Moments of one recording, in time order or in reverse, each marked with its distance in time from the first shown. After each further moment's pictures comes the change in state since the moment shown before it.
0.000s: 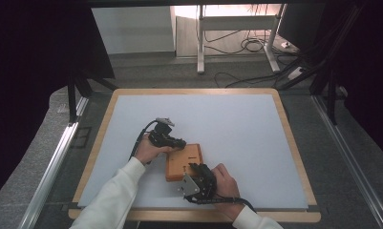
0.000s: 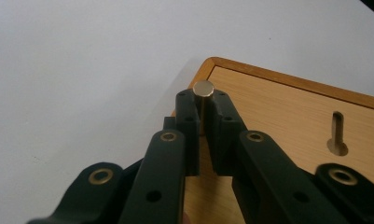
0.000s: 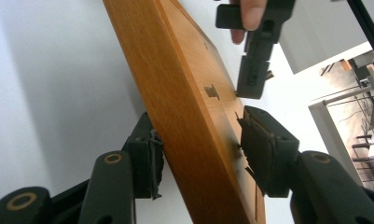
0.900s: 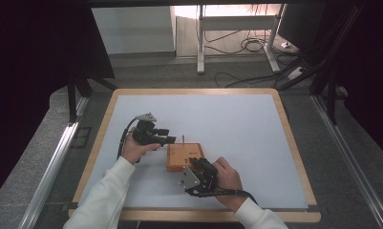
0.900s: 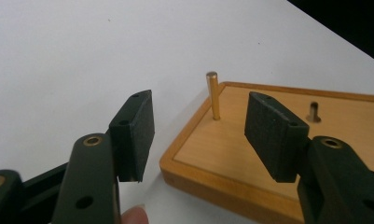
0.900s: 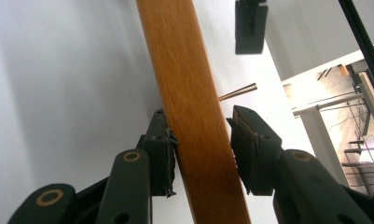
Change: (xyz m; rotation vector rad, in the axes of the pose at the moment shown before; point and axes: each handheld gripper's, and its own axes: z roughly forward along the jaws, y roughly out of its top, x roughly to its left) left arm -0.001 -0.018 -0.055 -0.171 0.089 0.000; right arm -0.023 0.010 -0.006 0.008 0.007 -0.048
